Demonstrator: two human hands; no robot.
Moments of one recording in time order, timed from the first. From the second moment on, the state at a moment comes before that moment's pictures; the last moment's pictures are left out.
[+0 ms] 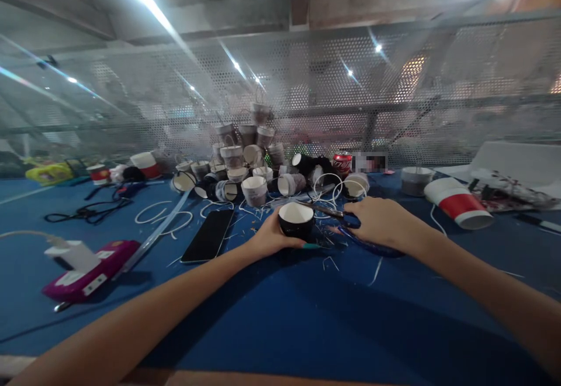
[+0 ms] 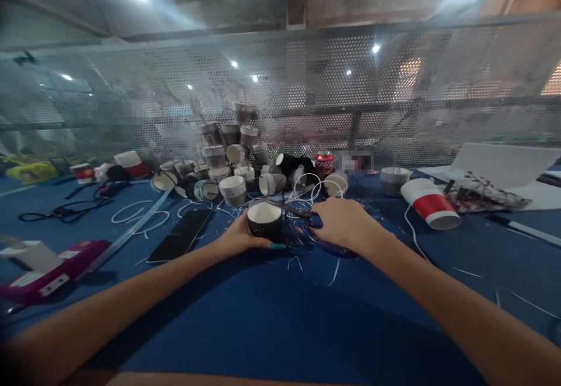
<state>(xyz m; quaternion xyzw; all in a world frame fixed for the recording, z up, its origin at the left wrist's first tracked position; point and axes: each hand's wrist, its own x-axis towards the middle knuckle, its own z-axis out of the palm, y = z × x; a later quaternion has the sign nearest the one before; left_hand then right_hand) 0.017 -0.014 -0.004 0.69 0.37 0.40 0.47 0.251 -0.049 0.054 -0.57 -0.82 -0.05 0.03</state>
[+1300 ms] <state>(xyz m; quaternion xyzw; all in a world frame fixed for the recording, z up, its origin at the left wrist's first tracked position) 0.006 -0.014 0.007 0.68 0.36 0.31 0.55 0.255 -0.048 0.058 -0.56 -0.83 -0.01 0.04</state>
